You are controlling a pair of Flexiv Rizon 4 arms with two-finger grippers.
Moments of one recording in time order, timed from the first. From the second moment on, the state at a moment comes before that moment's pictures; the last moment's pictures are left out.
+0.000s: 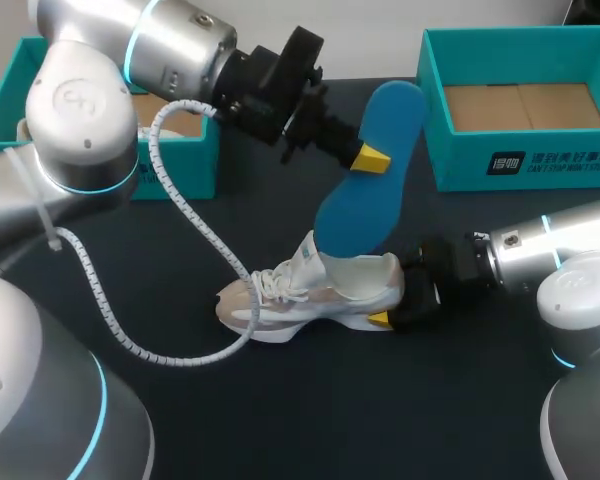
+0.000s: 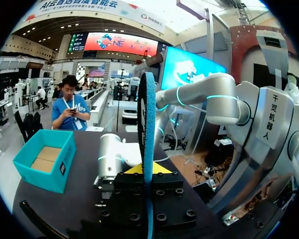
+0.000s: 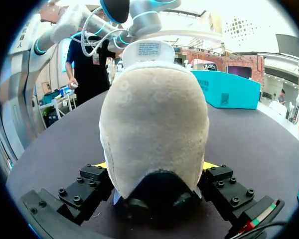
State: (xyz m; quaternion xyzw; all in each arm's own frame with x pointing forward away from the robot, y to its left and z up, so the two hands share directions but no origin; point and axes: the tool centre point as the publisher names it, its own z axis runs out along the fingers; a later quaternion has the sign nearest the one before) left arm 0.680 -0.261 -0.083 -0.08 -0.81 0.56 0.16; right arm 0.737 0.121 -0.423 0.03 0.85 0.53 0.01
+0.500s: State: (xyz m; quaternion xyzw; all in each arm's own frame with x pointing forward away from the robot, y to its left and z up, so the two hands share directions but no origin) left arm 0.656 -0.239 -0.071 0.10 -0.76 0.59 0.27; right arm 0.737 0.121 -0.423 0.03 0.85 0.53 0.01
